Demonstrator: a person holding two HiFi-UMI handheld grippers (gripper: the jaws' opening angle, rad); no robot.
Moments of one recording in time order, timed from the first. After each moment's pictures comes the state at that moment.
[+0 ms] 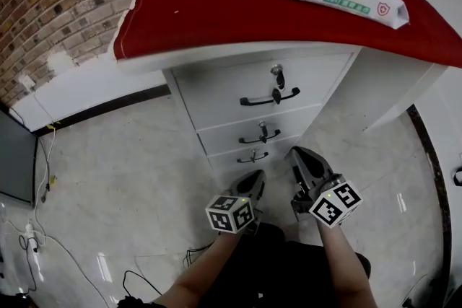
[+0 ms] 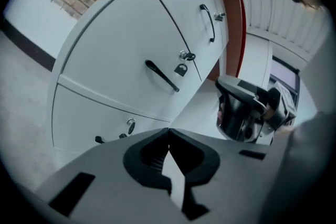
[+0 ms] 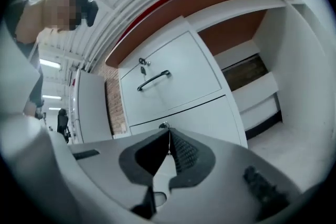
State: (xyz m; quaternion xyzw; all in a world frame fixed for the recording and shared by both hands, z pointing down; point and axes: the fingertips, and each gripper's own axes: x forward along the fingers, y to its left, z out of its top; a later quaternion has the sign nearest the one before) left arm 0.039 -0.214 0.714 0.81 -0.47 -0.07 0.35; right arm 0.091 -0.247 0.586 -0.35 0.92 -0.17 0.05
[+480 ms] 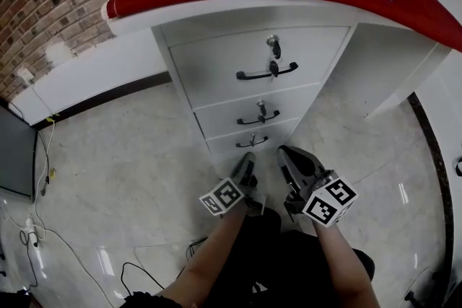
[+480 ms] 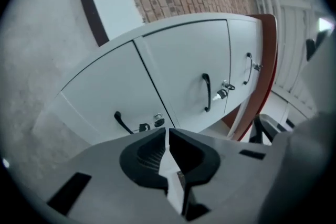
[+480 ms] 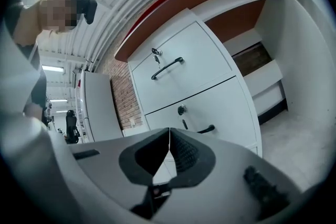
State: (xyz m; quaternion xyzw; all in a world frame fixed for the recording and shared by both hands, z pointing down) left arm 0.005 -0.223 0.762 0.68 -0.48 -0.29 0.47; right arm 0.070 -0.203 0.604 -0.31 0.93 -0.19 0.03
